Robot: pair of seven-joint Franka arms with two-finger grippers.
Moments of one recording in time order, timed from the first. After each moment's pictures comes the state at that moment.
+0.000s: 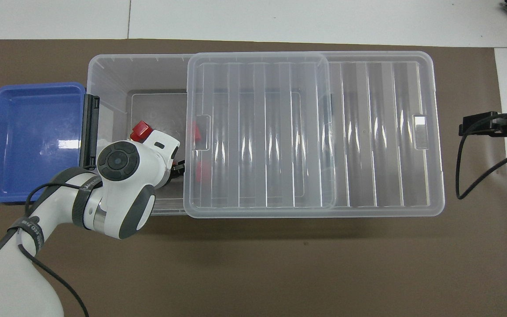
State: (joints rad) left arm -0.43 0.18 0.02 -2.20 0.00 2.42 -0.66; right arm -0.10 -0.04 0.04 -1.71 -0.02 1.78 0.08
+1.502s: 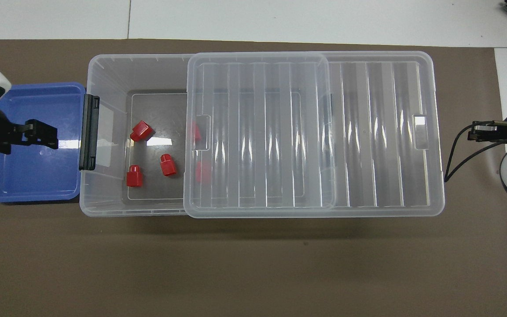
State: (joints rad) left arm -0.06 0.02 0.06 -1.70 0.01 1.67 -0.04; right arm -0.22 0.05 0.04 -1.91 -0.02 2.11 0.01
